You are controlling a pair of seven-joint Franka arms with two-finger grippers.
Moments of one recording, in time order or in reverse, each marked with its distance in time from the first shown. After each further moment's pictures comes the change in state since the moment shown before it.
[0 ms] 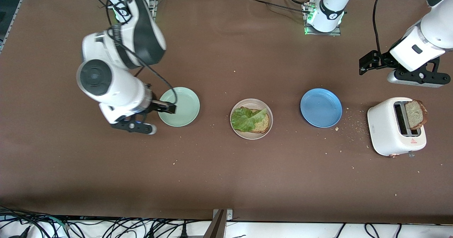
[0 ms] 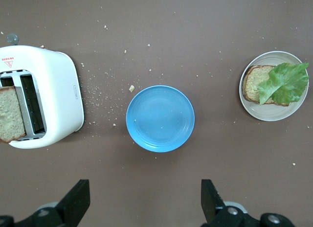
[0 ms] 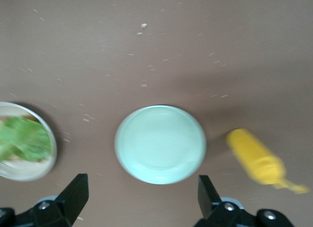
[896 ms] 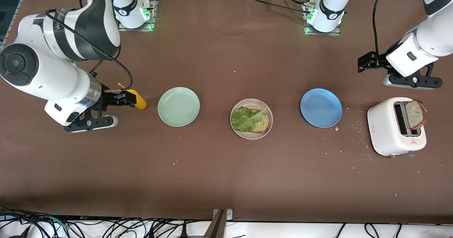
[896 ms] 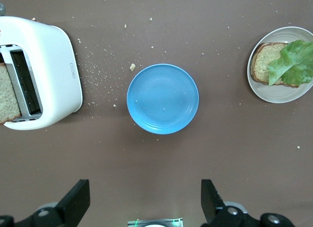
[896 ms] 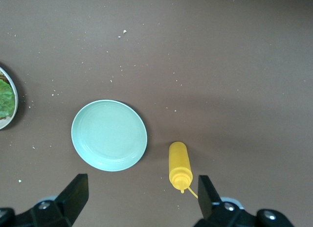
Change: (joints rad) left arm 0.002 0.031 0.006 0.012 0.005 -0.079 0.001; right arm 0.000 -0.053 -0.141 -0.002 0.000 -0.071 -0.370
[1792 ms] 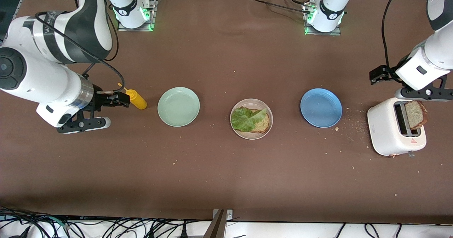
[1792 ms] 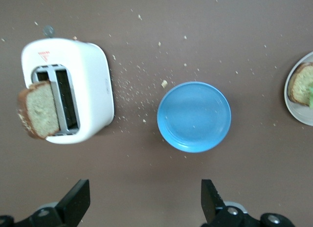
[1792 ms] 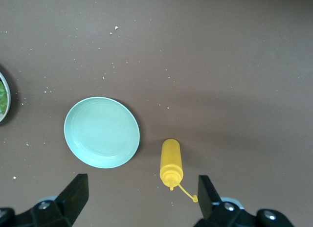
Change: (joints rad) left arm 0.027 0.065 0.005 0.046 0.119 0.076 0.000; right arm -0.046 0.000 0.008 -0.003 0.000 -0.015 -0.041
